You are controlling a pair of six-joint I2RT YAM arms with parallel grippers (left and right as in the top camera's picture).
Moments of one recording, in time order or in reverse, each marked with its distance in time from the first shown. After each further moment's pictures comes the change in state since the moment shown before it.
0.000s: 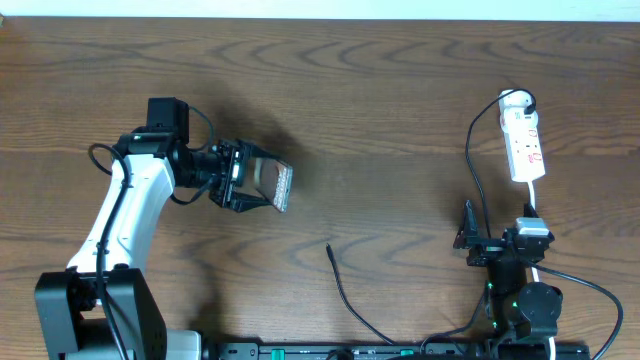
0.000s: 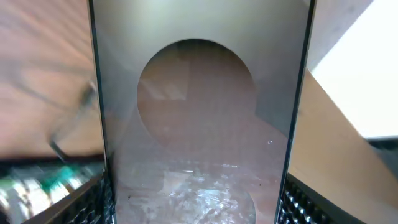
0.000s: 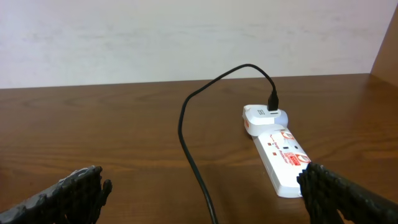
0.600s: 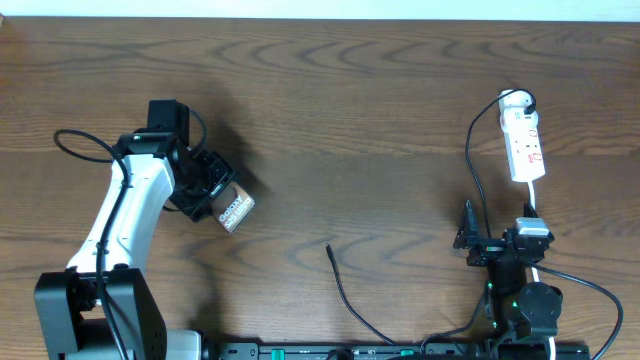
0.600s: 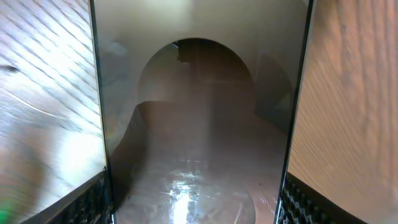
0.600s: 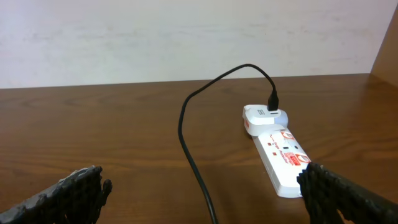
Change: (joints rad) left arm 0.000 0.000 0.000 -0.044 -0.692 0.307; right arm 0.000 0.000 0.000 0.000 0.000 0.000
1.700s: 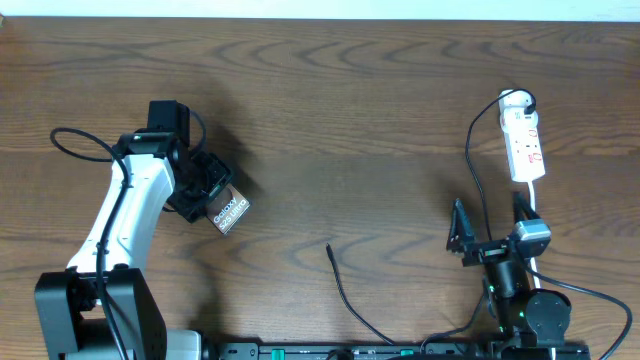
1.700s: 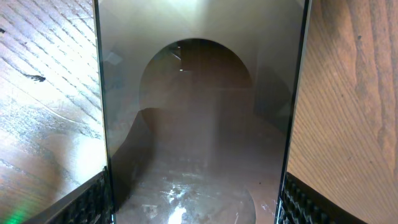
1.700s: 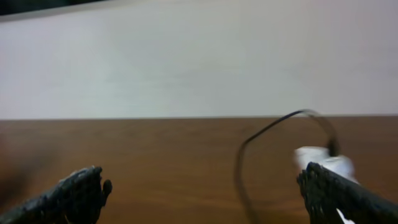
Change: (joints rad) left arm 0.000 0.000 0.000 -0.008 -0.054 0.007; right arm 0.000 0.002 0.037 0.117 -0.222 0.094
